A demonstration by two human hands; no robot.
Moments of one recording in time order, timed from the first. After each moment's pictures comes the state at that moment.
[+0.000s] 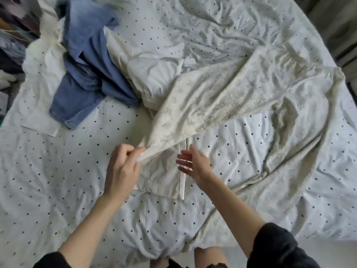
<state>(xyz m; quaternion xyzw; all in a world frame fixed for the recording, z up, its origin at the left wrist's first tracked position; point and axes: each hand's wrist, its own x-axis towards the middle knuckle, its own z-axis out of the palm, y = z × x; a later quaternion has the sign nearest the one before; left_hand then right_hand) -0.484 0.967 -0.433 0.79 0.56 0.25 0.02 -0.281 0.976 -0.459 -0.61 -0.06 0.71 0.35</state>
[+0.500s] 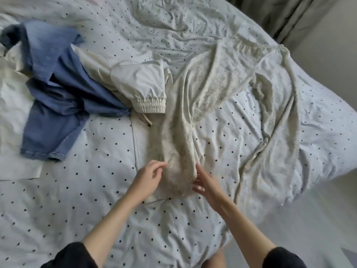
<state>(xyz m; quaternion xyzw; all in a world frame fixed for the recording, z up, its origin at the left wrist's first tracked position) -0.525 0.990 -0.495 0.74 0.49 0.08 0.46 -0.348 0.892 -0.504 -0.66 -0.04 0.63 0.40</state>
